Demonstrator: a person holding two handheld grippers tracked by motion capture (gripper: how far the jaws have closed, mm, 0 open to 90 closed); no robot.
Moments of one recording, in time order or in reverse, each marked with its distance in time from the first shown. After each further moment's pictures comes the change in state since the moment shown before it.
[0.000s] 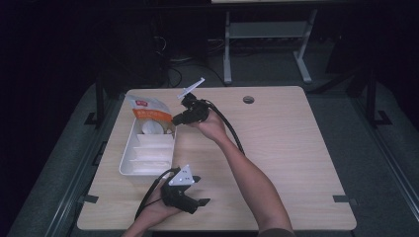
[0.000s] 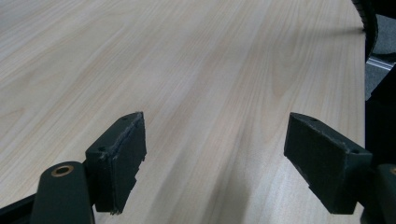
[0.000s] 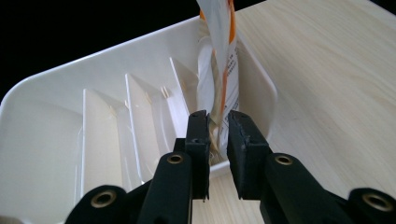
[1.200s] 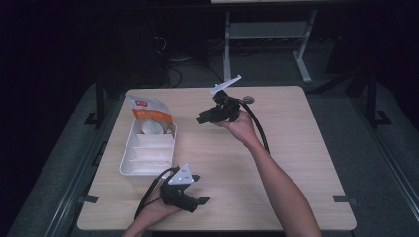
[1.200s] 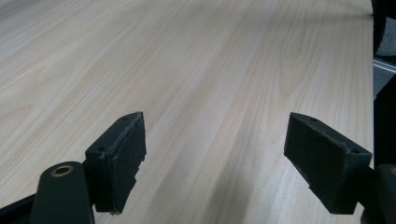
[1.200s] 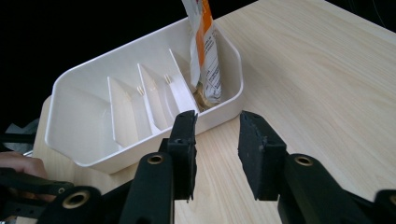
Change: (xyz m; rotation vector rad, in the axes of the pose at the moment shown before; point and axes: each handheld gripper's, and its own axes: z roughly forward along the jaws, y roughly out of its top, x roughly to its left) left arm 0.002 -0.001 0.000 -0.002 0.011 -0.005; right arm -0.010 -0.042 -0.082 -0.082 0.006 0.081
